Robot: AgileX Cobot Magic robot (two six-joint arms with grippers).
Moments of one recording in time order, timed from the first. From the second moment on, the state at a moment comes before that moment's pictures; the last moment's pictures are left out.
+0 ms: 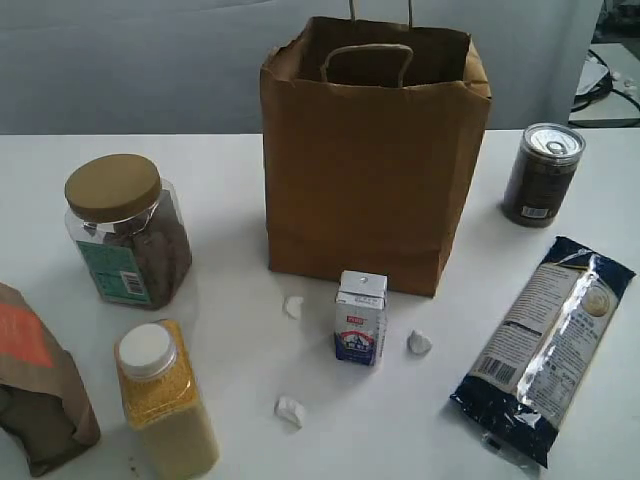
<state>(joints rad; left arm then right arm) 0.04 0.00 0.00 0.05 0.26 -0.12 0.44 0.71 -0.59 0.41 0.51 -0.19</state>
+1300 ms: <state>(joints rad) 0.04 0.00 0.00 0.05 0.26 -0.12 0.64 1.68 -0.81 0.46 0.49 -0.28</state>
